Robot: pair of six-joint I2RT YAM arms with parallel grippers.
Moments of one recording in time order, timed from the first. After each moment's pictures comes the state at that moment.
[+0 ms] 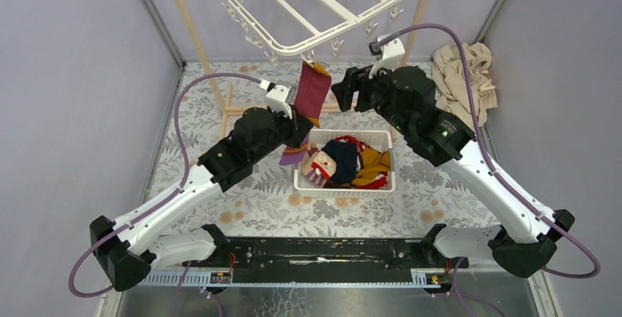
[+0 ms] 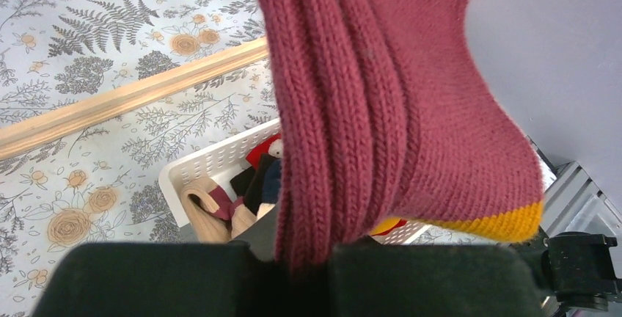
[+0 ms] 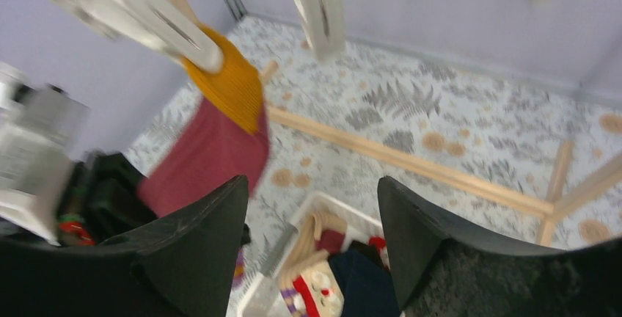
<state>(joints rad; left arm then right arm) -0.79 1.09 1.01 -0.17 -0.09 -0.35 0.77 1.22 1.44 -0.42 0.21 0.25</state>
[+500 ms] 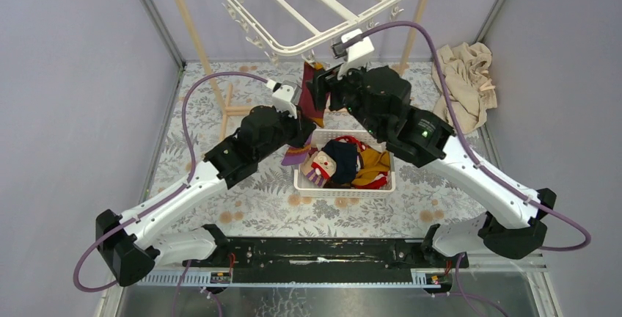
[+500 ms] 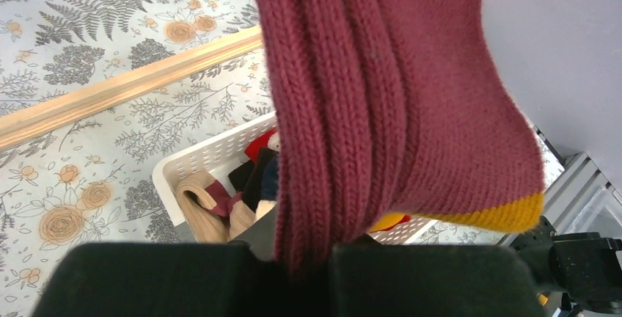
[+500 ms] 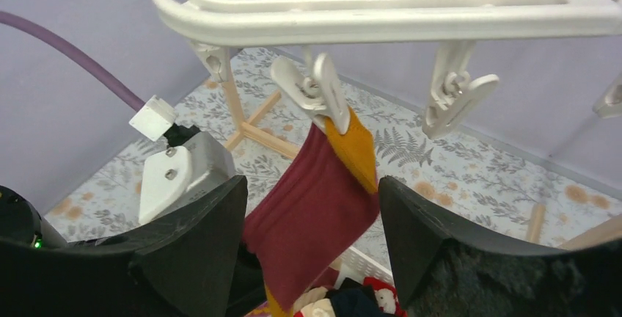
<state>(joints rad) -0.79 1.13 1.02 -0.17 -0.08 -0.35 0.98 1.35 1.67 -0.40 0.39 0.09</state>
